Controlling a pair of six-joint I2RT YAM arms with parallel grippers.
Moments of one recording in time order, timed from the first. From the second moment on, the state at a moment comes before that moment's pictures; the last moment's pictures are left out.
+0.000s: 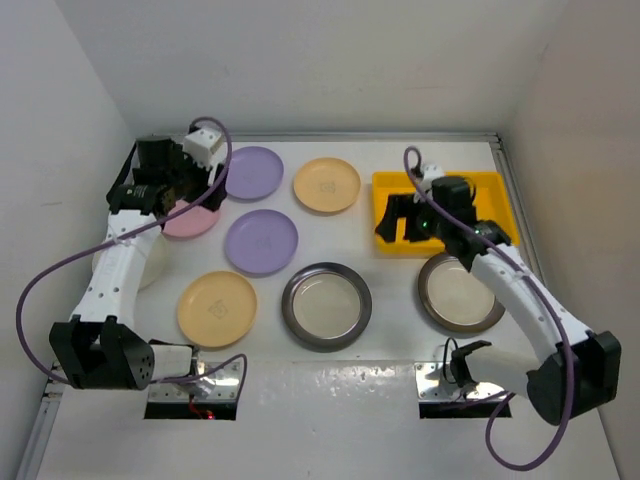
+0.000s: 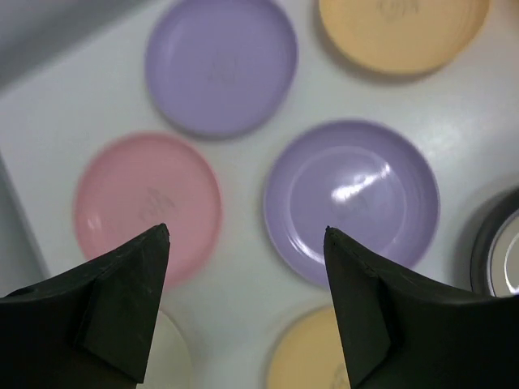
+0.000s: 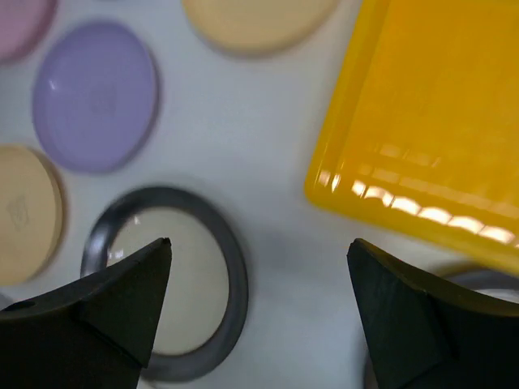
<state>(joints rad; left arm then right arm) -0.01 1.28 1.33 -0.57 0.30 0.36 0.30 1.15 1.00 -0.41 -0.16 0.21</state>
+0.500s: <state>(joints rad) 0.04 1.09 1.00 -0.61 0.32 0.22 0.43 1.42 0.49 -0.14 -0.38 0.60</state>
